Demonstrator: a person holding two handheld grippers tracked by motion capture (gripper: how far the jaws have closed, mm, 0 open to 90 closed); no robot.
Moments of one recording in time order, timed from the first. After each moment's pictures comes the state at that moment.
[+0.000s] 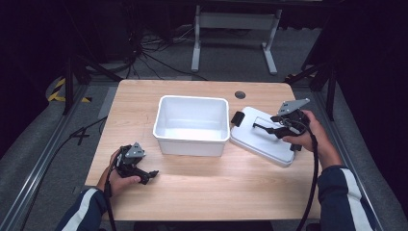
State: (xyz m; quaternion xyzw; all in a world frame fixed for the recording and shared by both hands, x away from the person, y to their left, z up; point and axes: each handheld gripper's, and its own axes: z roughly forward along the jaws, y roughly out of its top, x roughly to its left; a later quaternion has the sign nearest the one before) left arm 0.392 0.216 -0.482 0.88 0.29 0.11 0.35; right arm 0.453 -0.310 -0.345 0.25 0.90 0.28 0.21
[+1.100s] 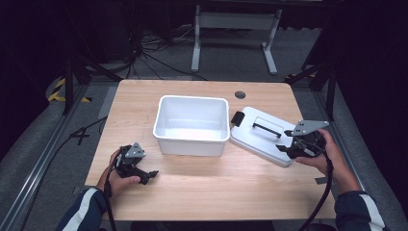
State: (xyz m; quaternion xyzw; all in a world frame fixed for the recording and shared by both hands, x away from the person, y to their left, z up) left arm 0.391 0.217 -0.481 0.88 0.29 0.11 0.35; right arm 0.390 -0.336 -0.357 0.27 0.89 0.28 0.24
